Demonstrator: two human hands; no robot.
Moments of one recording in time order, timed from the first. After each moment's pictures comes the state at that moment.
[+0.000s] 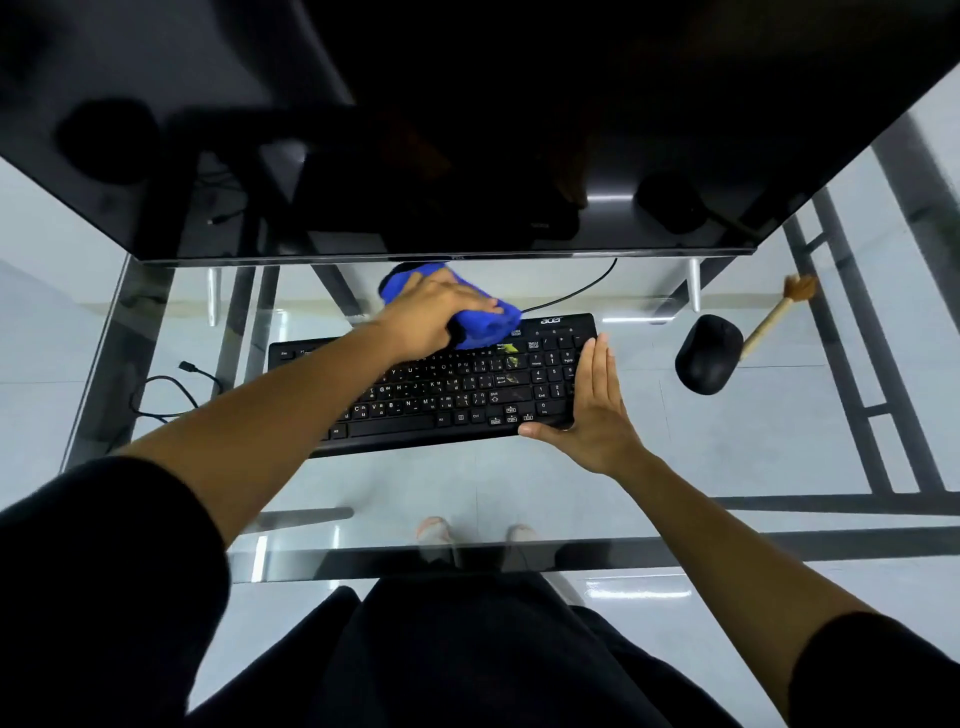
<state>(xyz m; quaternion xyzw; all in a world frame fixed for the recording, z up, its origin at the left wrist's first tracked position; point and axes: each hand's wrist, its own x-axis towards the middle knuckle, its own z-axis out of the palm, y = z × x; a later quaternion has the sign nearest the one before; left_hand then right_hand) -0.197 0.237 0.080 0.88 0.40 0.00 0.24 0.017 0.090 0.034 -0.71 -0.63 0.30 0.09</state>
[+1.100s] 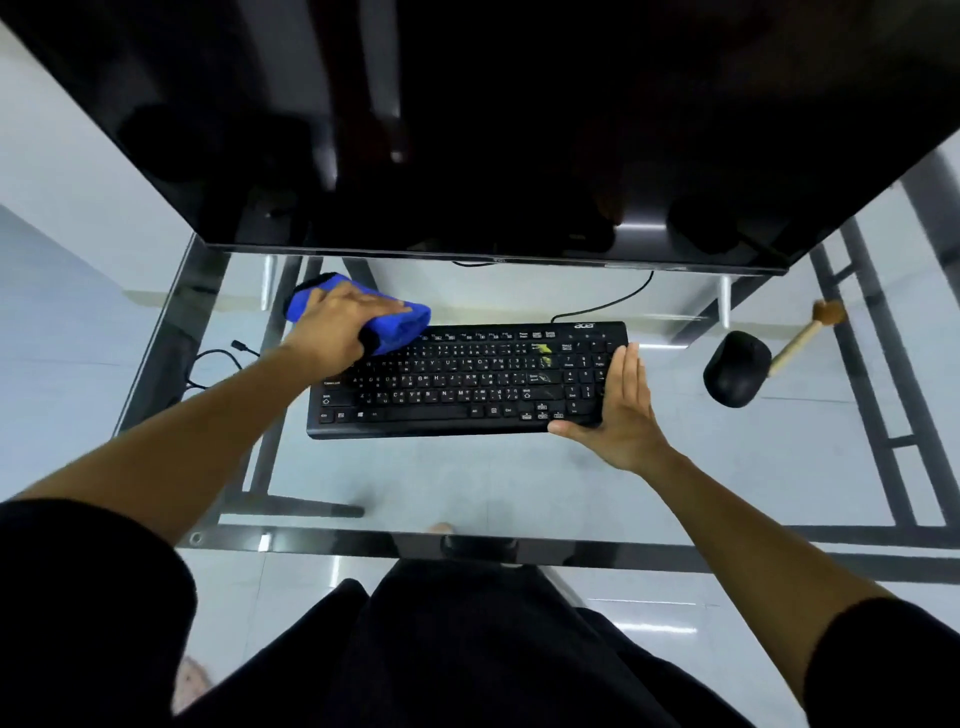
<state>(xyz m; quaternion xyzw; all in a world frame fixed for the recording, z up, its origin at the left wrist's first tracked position) -0.326 0.204 0.086 0.82 0.55 0.01 0.15 0.012 0.091 0.043 -0.72 -0.62 0.31 0.04</state>
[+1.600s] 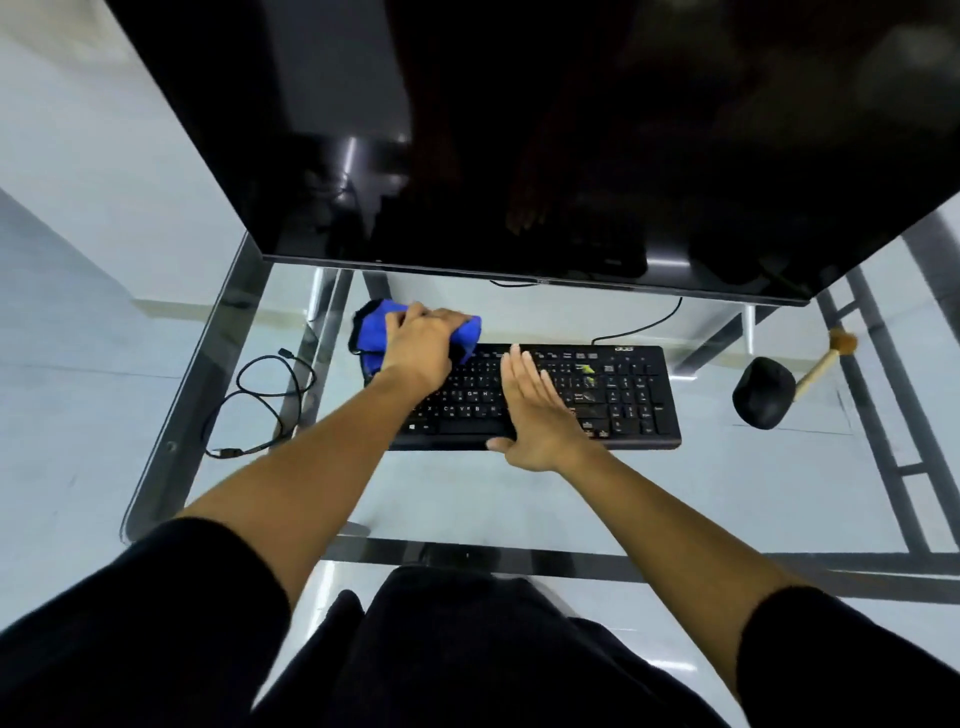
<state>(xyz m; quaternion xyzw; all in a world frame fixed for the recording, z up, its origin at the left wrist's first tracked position) -0.289 0.188 0.081 0.77 0.62 0.06 0.13 -0.121 0.116 0.066 -0.59 -0.76 0.26 -0.08</state>
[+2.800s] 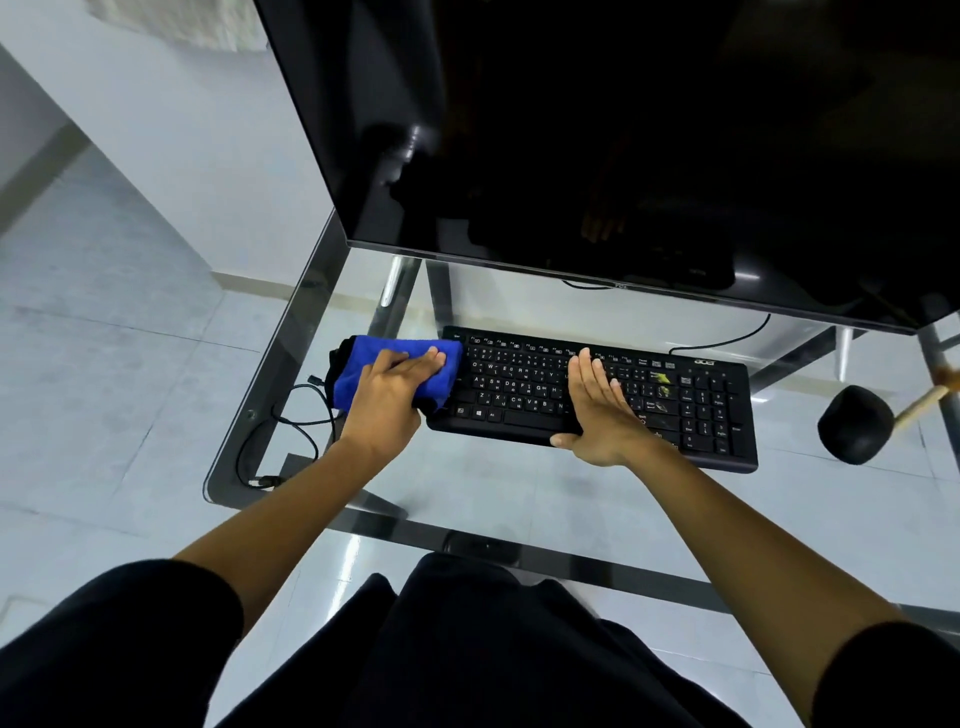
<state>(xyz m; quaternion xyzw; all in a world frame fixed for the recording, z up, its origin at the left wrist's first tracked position) -0.390 0.112 0.058 0.73 0.65 0.14 0.15 -0.127 0.130 0.068 -0.59 -0.72 0.32 -0.16</state>
